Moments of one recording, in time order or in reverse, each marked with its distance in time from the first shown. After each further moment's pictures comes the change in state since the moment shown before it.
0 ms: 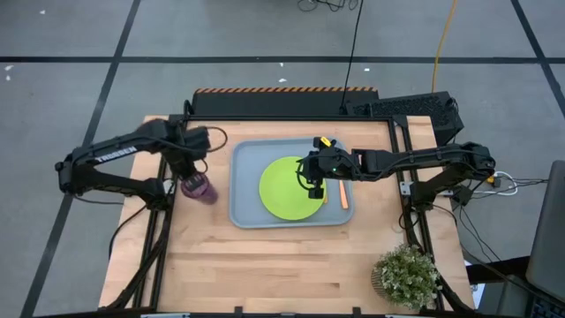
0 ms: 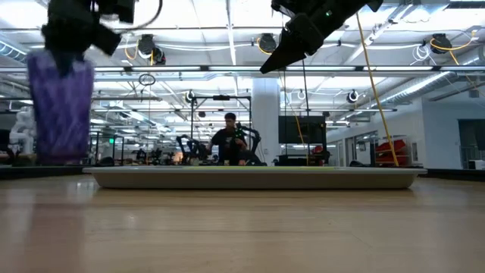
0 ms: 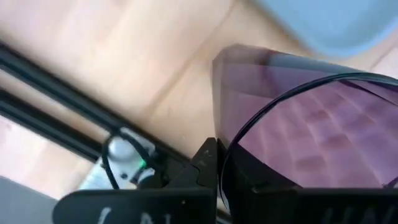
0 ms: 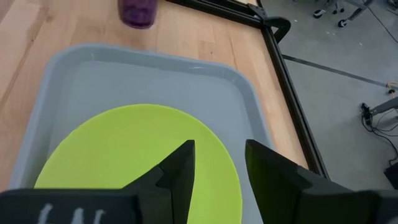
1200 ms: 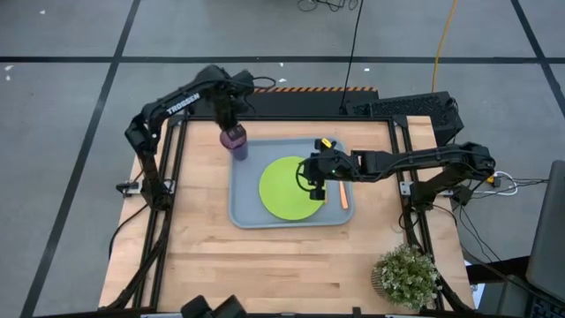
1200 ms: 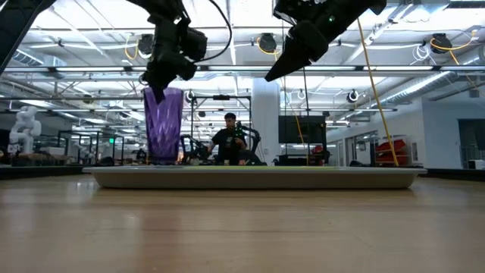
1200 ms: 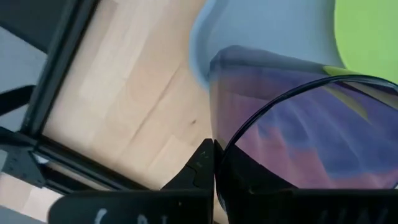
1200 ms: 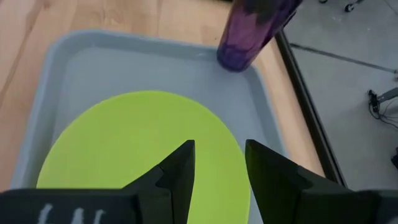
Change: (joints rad) left arm 0.310 0.734 0.709 -0.020 -0.095 0.367; right arm 0.000 0.000 -0.024 -0.025 0.000 0.039
